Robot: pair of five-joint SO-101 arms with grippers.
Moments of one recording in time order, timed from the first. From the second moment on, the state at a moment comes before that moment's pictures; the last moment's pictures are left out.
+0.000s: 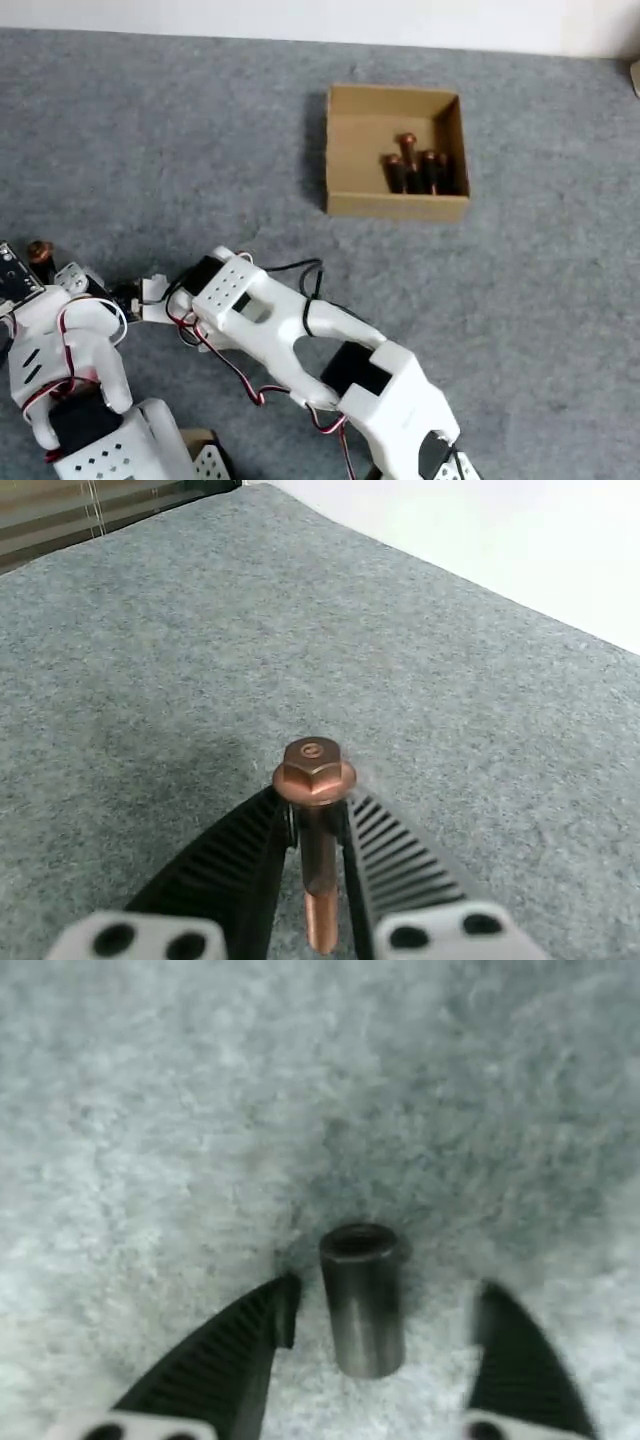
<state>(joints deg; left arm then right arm) -35.6 -92.1 72.5 49.6 13.0 -59.6 30.9 -2.2 62.2 45.5</state>
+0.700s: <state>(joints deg) -37.8 -92.1 72.5 49.6 13.0 -57.8 29.4 -9.3 66.5 41.5</state>
